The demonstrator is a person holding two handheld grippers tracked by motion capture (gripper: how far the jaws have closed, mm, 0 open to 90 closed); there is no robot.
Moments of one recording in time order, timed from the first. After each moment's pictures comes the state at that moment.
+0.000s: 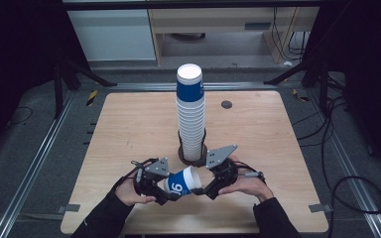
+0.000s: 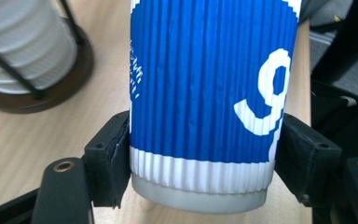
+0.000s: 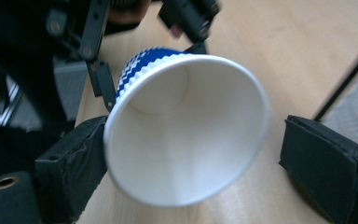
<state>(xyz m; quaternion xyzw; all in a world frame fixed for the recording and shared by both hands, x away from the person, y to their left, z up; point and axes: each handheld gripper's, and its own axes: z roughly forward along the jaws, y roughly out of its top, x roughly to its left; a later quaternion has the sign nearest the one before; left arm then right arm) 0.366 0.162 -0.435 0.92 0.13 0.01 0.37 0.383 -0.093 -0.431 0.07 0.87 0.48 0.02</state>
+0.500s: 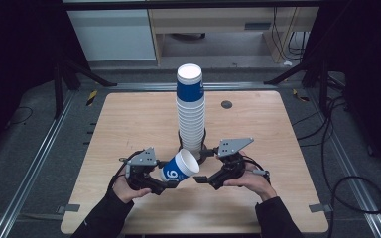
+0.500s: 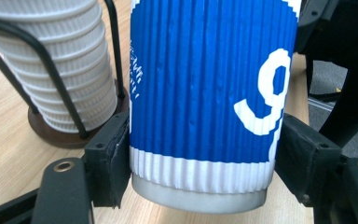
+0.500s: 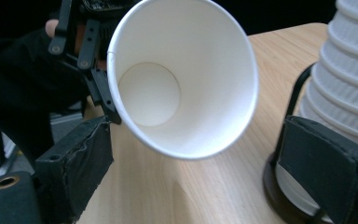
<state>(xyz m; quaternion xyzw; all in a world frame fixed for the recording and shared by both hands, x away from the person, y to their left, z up) 0.367 0.177 -0.420 0.86 0.18 0.04 0.48 0.391 -0.111 -0.419 0.12 0.82 0.56 0.02</state>
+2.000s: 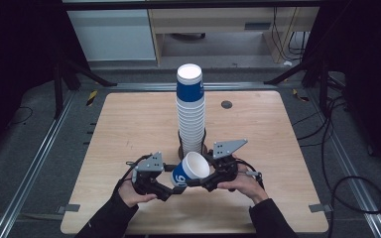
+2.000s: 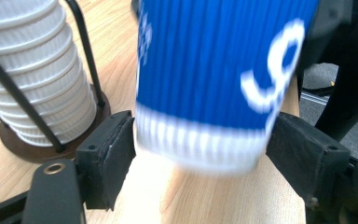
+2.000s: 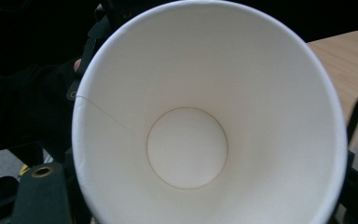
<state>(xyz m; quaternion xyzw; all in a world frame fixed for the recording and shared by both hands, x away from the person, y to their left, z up) 0.360 0.163 -0.424 0.86 0.16 0.03 0.48 0.386 -0.097 -0.421 0.11 0.80 0.59 -0.04</state>
